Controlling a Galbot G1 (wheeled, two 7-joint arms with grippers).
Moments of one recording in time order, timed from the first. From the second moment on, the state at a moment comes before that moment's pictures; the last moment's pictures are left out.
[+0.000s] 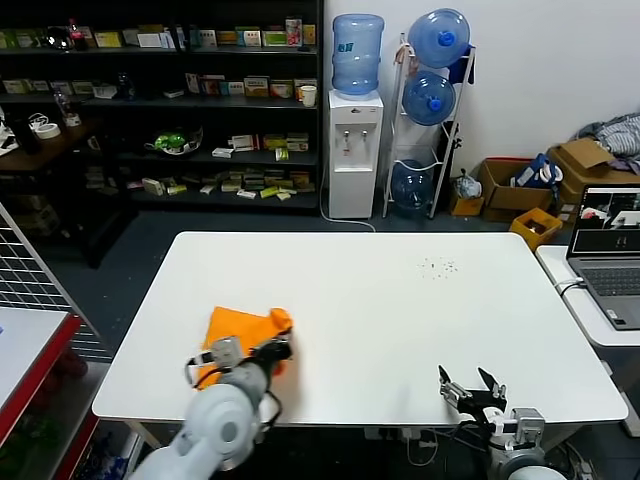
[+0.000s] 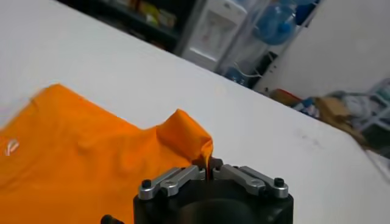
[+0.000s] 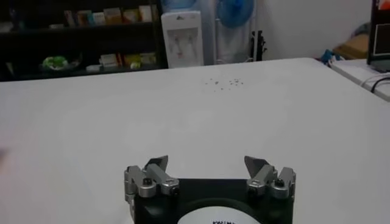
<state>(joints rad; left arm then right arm) 1.03 -1.16 0.02 -1.95 -1.13 0.40 -0.70 -1.56 1.25 0.60 1.98 0.43 -0.38 0.08</state>
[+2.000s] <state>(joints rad) 1.68 -1.41 -0.39 -1.84 -0.23 -0.52 0.09 -1.67 1.37 0.77 1.88 0.23 0.24 -0.28</state>
